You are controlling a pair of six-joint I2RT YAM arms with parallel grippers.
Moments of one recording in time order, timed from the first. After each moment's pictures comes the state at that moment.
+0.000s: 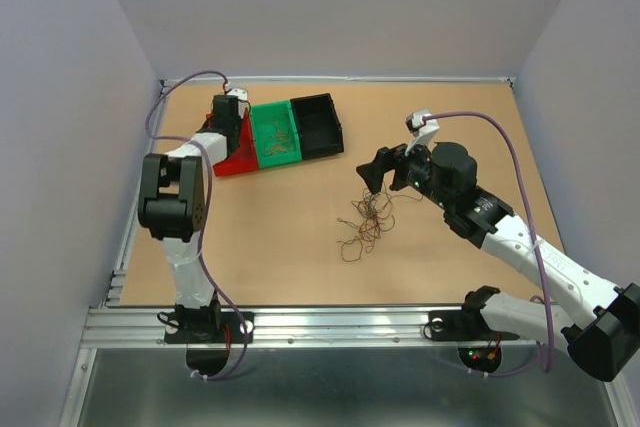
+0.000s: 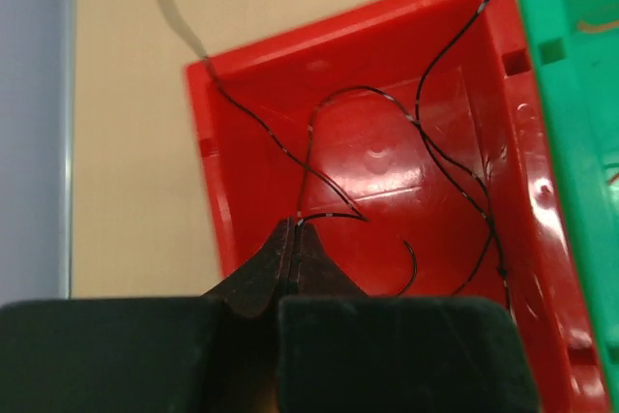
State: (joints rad) left arm -0.10 1.86 1.23 0.00 -0.29 0.18; right arm 0.64 1.03 0.87 -0.04 0.00 0.27
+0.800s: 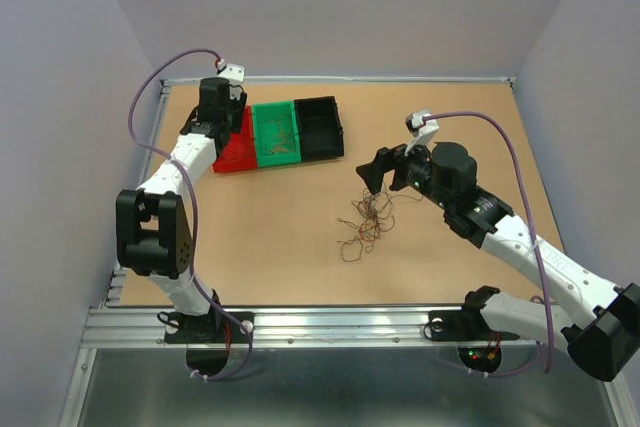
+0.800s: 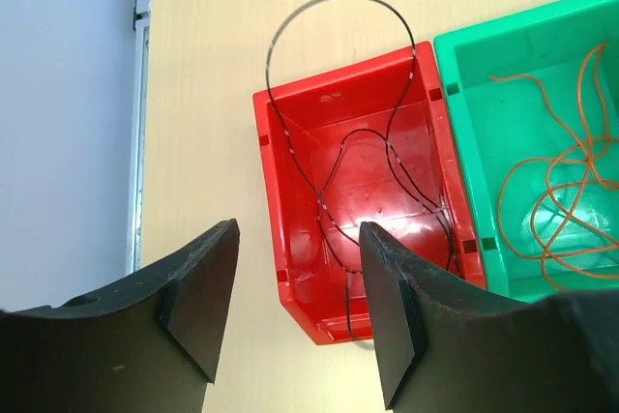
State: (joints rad) left arm -0.15 1.64 1.25 -0.12 -0.27 0.21; right arm 0.64 1.03 0.87 -0.04 -0.01 0.27
